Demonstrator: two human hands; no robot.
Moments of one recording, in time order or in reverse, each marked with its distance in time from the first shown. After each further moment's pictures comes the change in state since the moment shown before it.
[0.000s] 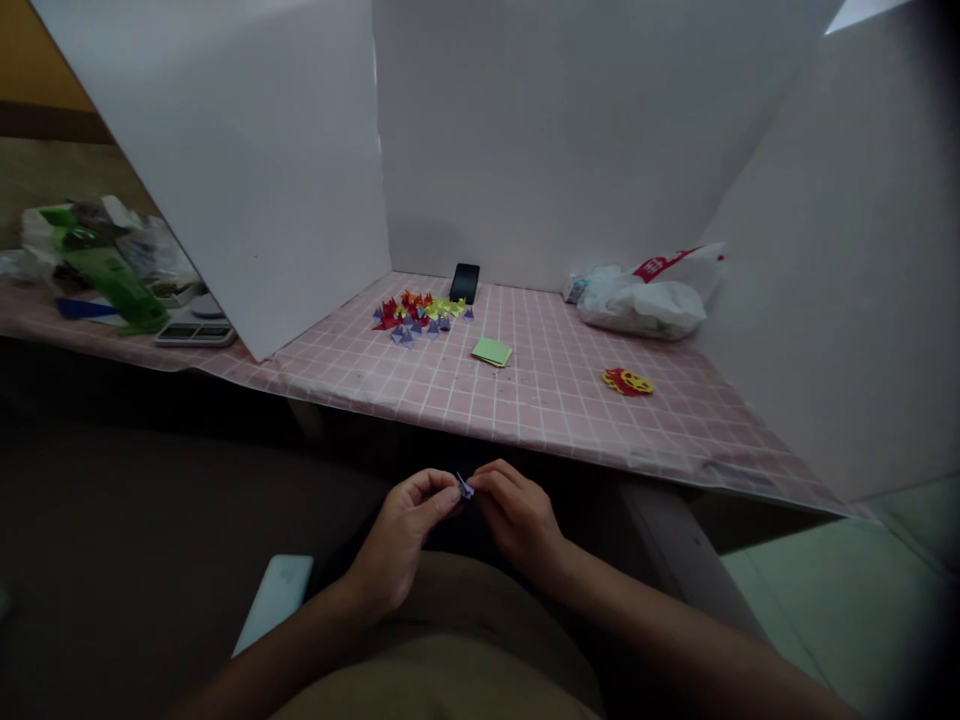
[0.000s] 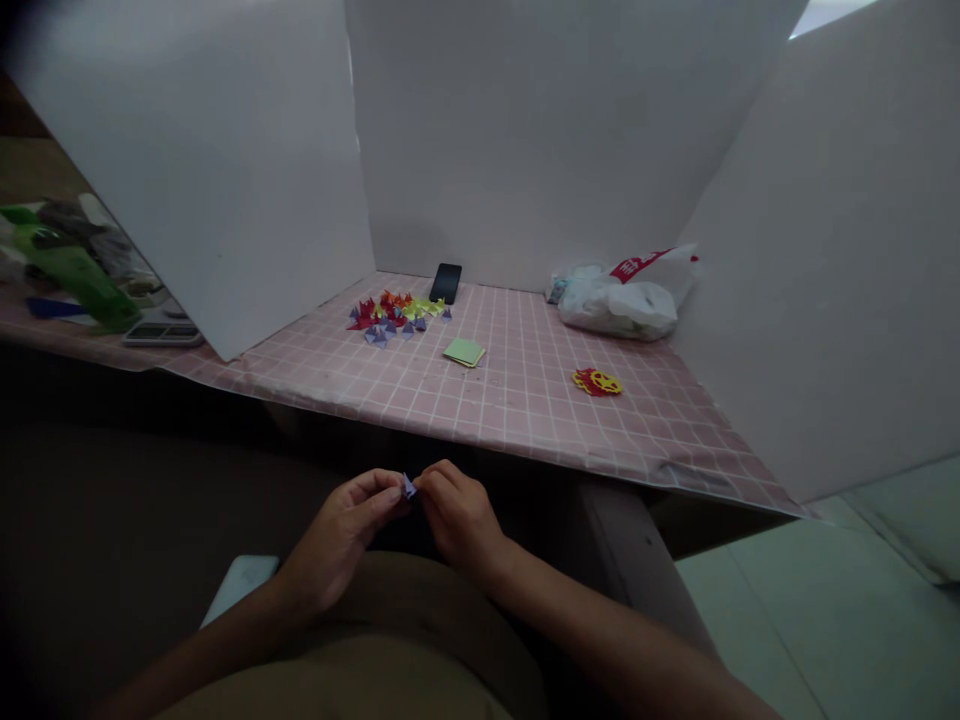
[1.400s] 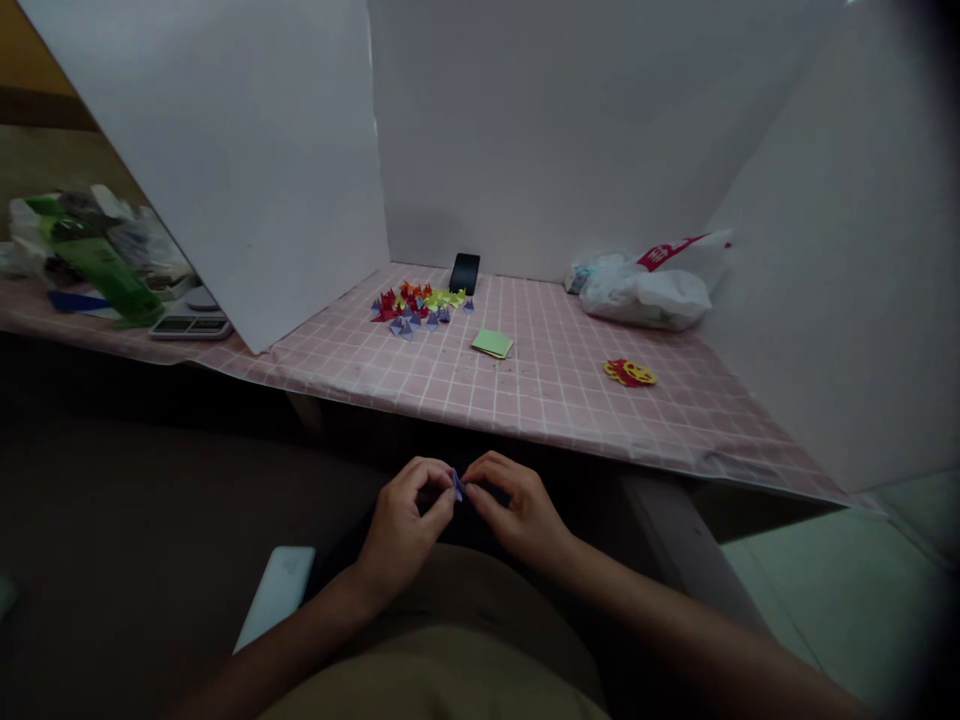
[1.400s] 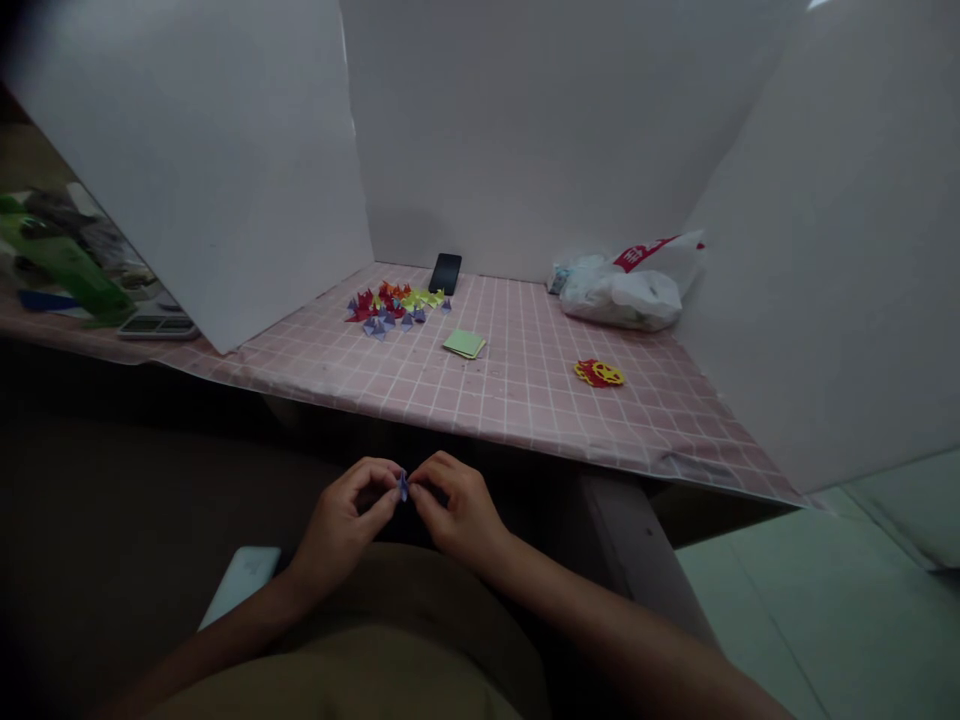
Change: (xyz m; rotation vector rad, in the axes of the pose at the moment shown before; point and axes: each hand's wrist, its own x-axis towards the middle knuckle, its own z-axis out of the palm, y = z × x) left_hand 0.001 -0.004 -0.010 0.717 0.070 0.466; right_hand 0.009 -0.010 -0.006 0.320 -0.088 0.298
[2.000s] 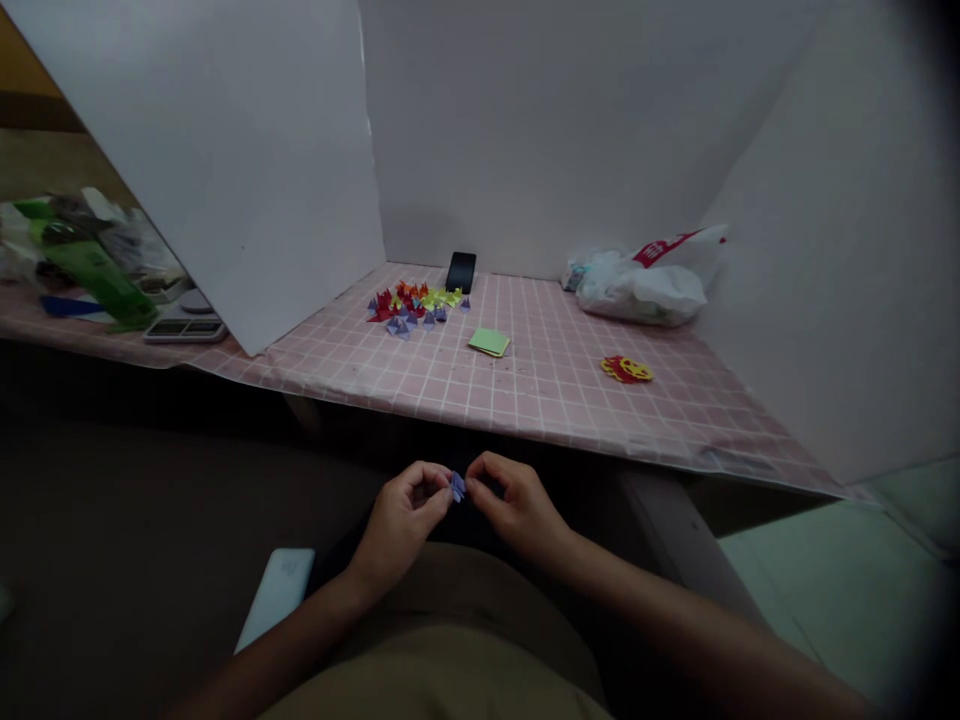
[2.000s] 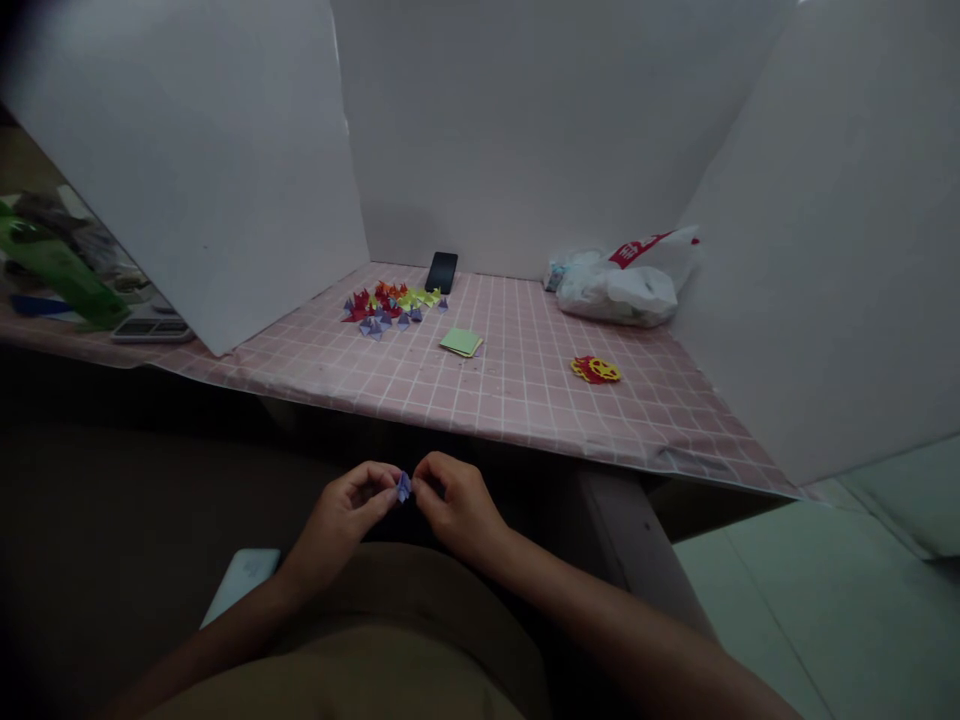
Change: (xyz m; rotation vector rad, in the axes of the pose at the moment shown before) left_hand 0.004 0.002 0.000 -0.307 -0.069 -0.264; right_hand 0.001 0.004 0.001 -0.068 0.003 0.085
